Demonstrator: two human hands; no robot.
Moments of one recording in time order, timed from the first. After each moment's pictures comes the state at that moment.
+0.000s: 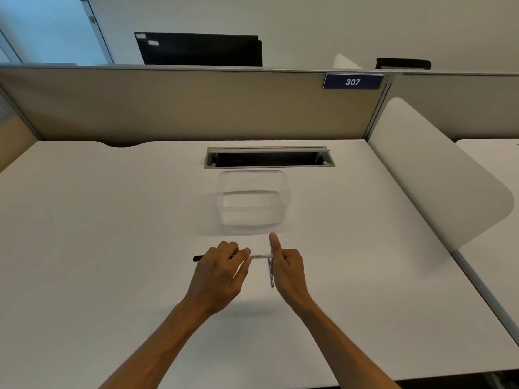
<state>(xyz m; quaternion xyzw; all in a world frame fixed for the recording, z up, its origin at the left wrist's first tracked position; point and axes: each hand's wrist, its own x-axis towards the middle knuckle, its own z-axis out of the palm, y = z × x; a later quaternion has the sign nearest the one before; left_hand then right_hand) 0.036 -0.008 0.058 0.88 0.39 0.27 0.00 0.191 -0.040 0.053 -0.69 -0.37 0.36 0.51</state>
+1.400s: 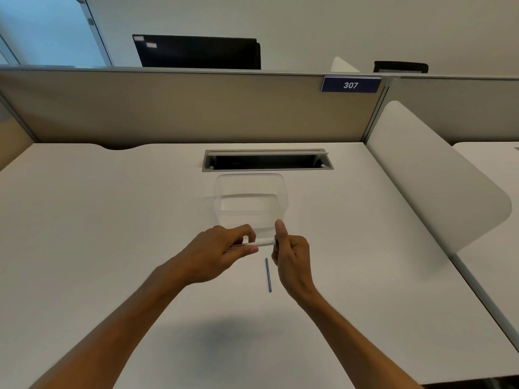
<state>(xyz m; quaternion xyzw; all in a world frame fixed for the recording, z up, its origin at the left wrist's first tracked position) 0.037 0.026 0.136 0.88 0.35 0.14 0.28 0.199 -0.032 0.091 -0.61 -0.41 0.34 0.59</state>
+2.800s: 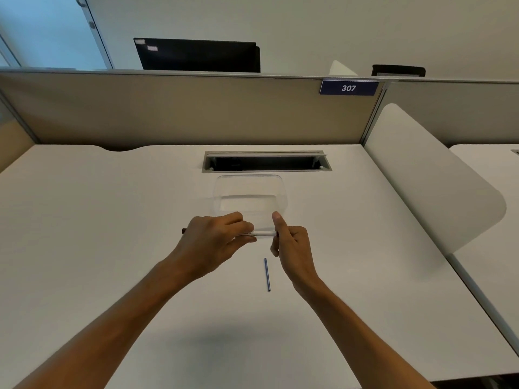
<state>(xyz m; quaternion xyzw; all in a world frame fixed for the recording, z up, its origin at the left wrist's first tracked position) 0.035 0.023 0.152 0.94 0.26 0.24 0.01 0.205 -0.031 0.115 -0.64 -0.40 0.37 0.55</state>
